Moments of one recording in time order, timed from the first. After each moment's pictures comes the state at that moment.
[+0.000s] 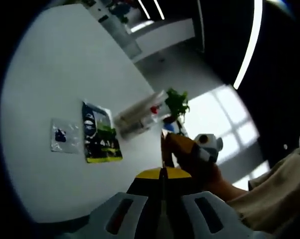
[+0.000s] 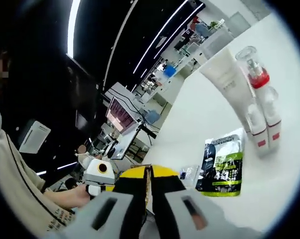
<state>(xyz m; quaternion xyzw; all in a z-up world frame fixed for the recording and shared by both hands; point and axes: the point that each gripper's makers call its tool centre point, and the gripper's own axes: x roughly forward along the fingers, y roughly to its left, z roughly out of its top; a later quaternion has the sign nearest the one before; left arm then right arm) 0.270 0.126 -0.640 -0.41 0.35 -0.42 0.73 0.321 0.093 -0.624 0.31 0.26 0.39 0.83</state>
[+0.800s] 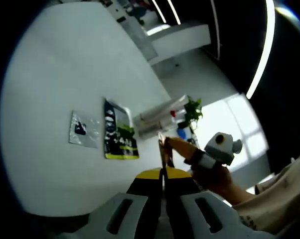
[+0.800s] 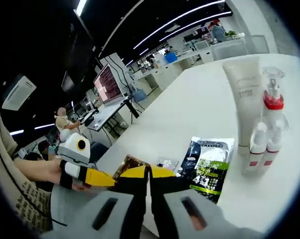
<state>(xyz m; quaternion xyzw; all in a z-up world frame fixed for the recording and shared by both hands) 0.279 0.143 -0.670 -0.43 0.38 -0.35 0.74 0.331 0.108 -0.661 0.11 0.30 0.40 0.86</state>
